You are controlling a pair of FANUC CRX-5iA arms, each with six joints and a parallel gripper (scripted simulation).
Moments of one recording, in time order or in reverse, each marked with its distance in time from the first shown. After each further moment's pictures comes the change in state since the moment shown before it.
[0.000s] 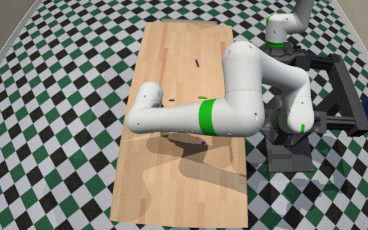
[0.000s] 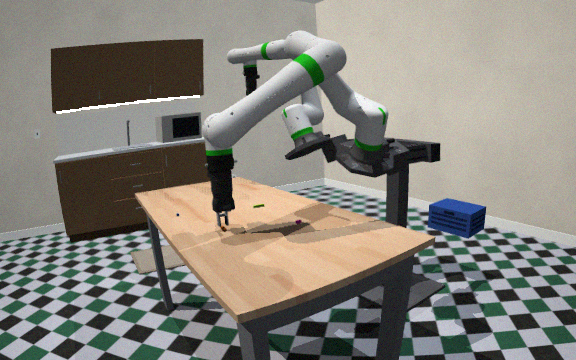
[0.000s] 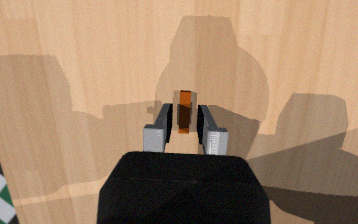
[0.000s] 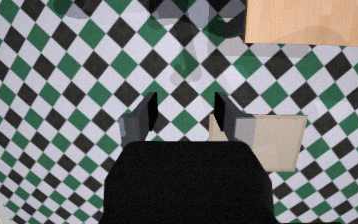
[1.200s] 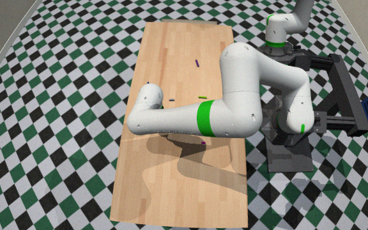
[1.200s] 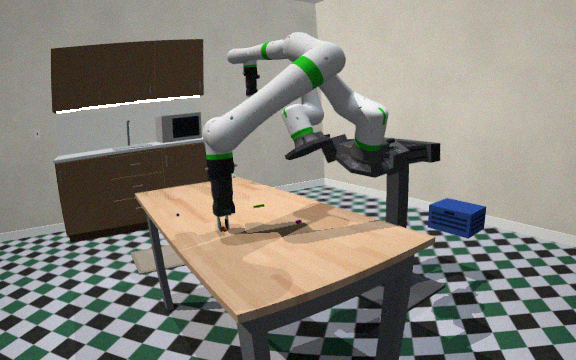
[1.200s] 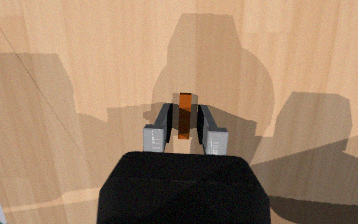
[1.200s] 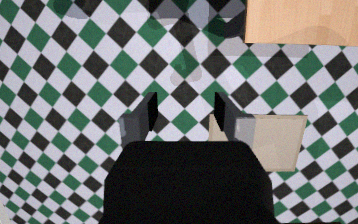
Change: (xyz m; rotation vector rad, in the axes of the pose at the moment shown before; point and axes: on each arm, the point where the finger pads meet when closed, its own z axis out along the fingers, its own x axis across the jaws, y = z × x) left arm 0.000 0.000 0.014 0.000 0.000 0.000; right arm 0.000 0.000 0.000 0.000 0.000 0.000
